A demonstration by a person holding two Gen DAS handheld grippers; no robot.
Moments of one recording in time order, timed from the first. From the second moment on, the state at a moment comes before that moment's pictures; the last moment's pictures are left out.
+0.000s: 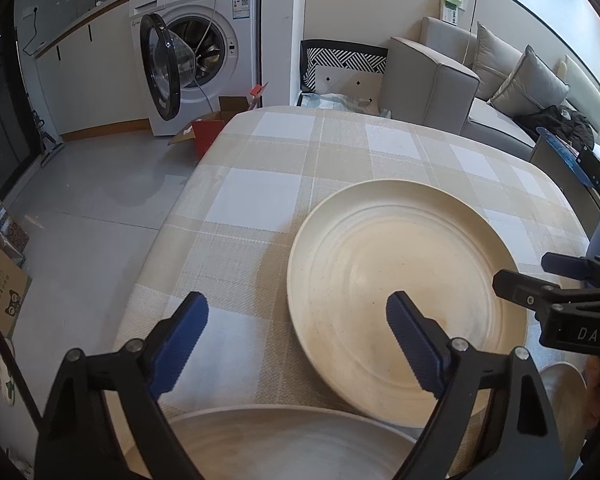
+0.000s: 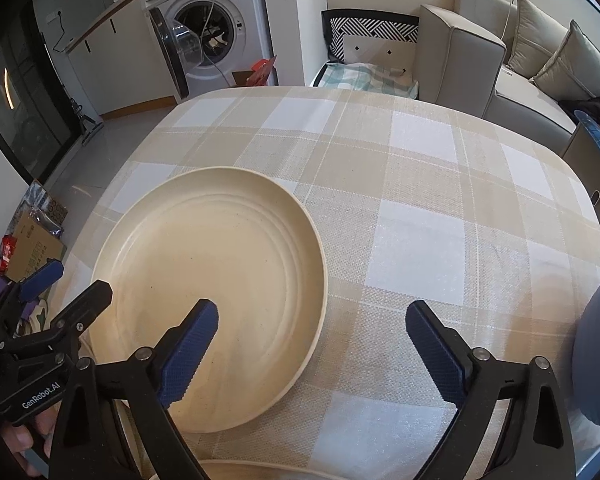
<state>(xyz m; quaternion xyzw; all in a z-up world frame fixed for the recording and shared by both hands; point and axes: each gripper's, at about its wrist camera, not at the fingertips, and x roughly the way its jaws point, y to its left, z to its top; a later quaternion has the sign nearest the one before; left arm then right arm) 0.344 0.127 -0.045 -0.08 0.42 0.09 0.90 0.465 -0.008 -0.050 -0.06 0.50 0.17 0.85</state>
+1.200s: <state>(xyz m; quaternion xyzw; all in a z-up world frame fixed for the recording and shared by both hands) 0.353 0.125 -0.062 -0.09 0.45 0.06 0.89 0.474 0.000 -0.070 -0.07 0.53 0.18 0.83</state>
